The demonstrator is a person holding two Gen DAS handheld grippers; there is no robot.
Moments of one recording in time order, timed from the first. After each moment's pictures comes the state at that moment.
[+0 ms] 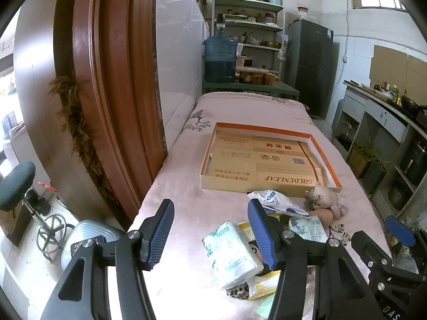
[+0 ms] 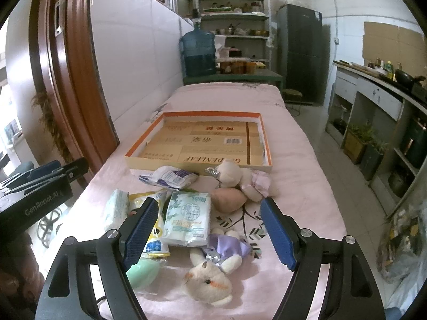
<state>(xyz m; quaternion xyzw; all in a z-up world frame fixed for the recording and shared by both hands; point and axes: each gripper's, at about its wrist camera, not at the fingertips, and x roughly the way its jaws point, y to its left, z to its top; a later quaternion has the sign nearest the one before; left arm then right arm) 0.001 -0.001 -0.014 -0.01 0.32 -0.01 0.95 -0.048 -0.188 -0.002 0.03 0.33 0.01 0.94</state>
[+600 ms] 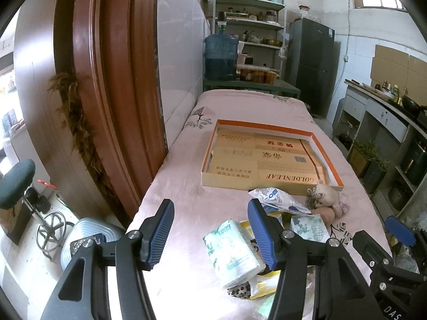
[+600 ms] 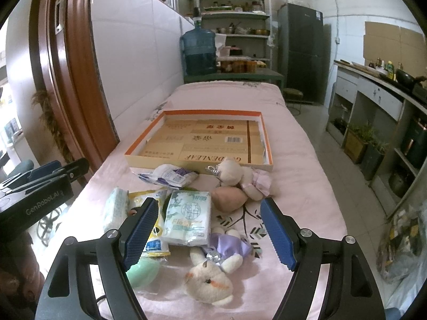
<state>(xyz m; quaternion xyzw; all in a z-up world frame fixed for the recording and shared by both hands) 0.003 0.000 -0.020 -0.01 0.32 0.00 0.95 -0.047 -0.186 -0.003 0.03 0.33 0.01 0.94</state>
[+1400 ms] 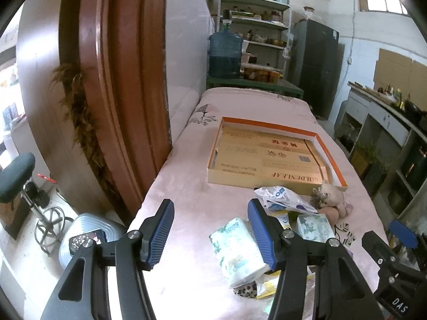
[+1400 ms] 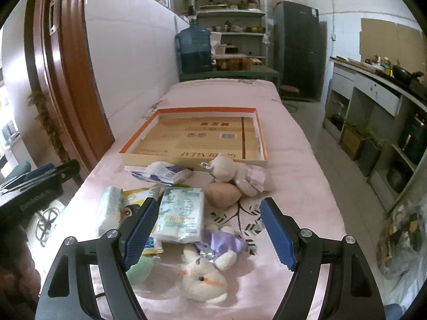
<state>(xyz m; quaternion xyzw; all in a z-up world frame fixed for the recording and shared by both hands) 0.003 0.011 -0.027 -0.03 0.33 0.00 0.94 -0.049 -0.197 -0.010 0.03 0.33 0.00 0.94</state>
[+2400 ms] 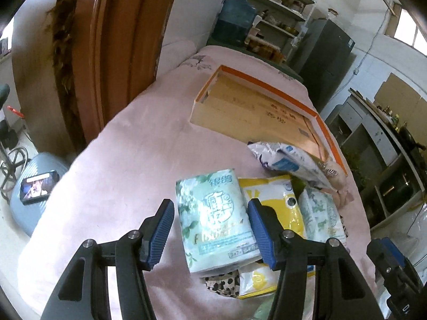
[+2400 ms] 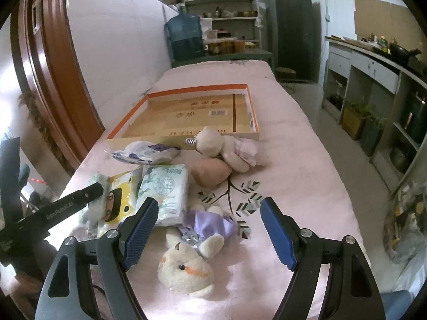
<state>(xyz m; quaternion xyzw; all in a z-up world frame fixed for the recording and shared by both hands) 0.030 0.014 -0.110 -0.15 0.42 -0.04 0.90 -0.045 -0.217 -0.038 0.06 0.37 0.00 0.93</state>
